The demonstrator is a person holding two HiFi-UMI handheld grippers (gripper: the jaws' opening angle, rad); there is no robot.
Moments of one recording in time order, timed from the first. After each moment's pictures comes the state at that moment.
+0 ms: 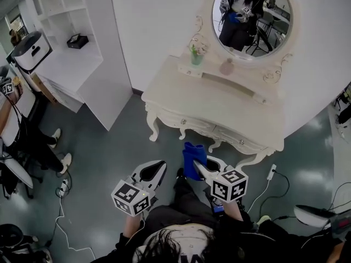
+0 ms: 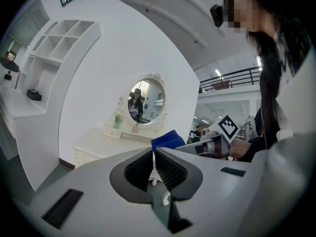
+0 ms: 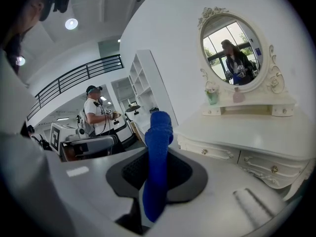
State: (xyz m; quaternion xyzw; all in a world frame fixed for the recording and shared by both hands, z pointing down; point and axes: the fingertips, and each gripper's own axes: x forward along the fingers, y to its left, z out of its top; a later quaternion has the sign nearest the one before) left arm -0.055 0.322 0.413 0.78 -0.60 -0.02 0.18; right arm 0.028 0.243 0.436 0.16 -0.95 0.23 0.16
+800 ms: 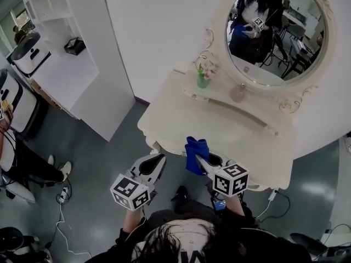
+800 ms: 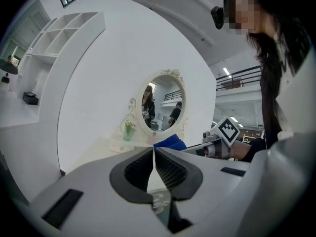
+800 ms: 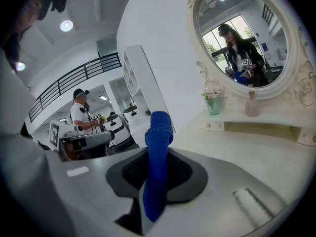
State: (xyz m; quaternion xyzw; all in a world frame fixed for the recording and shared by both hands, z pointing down) left arm -0.156 0.122 0.401 0.76 -0.63 -0.02 0.17; right arm -0.070 0.036 0.437 0.13 -0.95 0.23 0.17
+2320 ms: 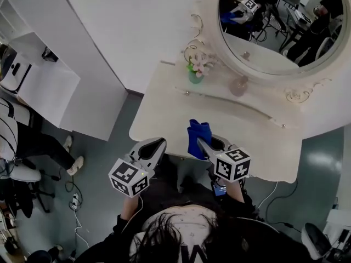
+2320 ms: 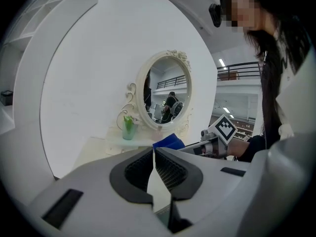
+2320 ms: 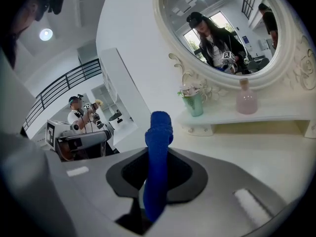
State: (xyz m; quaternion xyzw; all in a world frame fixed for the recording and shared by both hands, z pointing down) left arm -0.203 -0.006 0.424 0.79 -0.57 0.04 0.20; right arm -0.105 -0.083 0.475 0.19 -0.92 0.29 0.16
